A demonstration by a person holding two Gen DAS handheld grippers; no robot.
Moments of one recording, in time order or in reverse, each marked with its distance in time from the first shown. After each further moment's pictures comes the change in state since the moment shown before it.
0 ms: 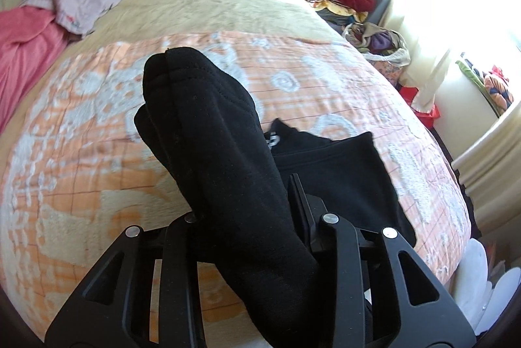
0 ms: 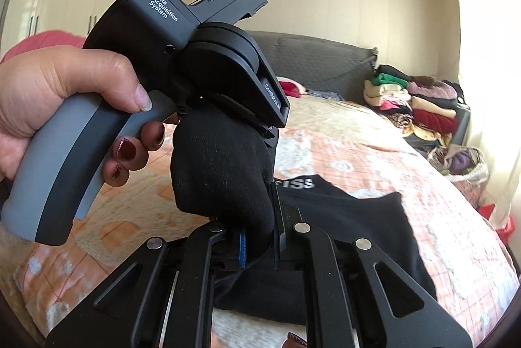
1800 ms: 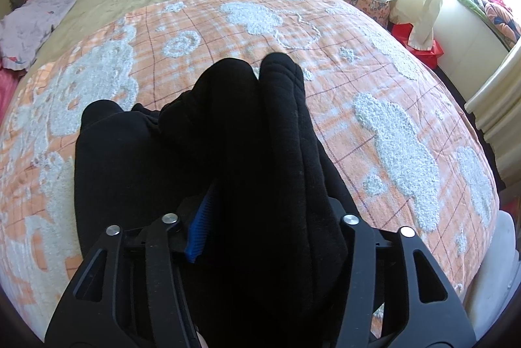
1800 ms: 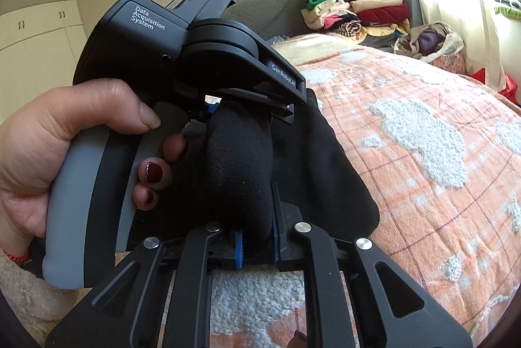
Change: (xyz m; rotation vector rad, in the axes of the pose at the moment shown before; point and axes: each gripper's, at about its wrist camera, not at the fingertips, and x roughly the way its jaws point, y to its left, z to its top) left arm 0.123 -0.144 -0.006 0.198 0.169 0.059; right arm -0.003 -0.121 -0.074 0.493 0.155 -0.021
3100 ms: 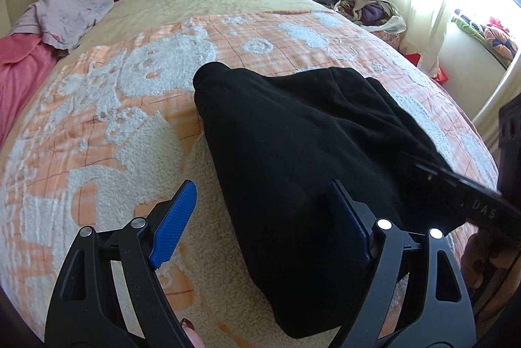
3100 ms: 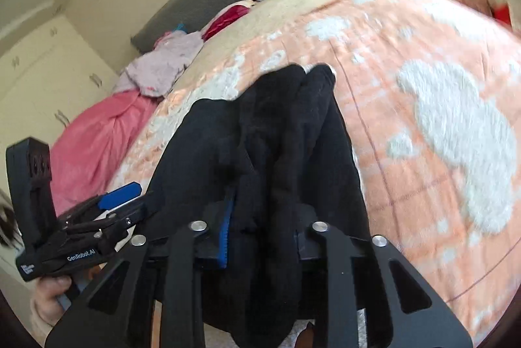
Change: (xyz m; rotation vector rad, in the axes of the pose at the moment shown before) left arm -0.061 0.090 -0.087 -0.058 -0.167 0.025; right arm 0.034 -0.032 0.060 0.102 0.231 0.169
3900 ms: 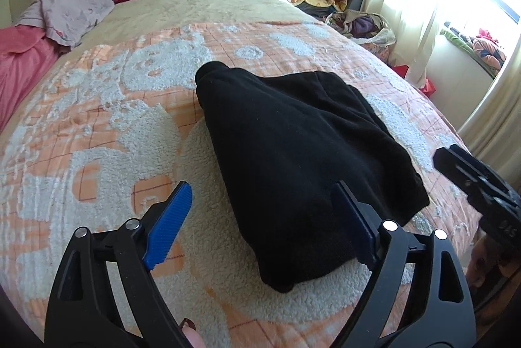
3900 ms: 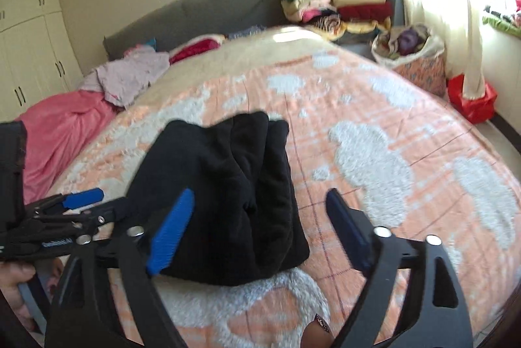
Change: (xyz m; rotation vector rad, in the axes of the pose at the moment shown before) left arm -0.038 0.000 -0.024 -0.028 -0.063 -0.049; right arm -0.077 0.032 -0.031 -0.135 -0.198 -0.294
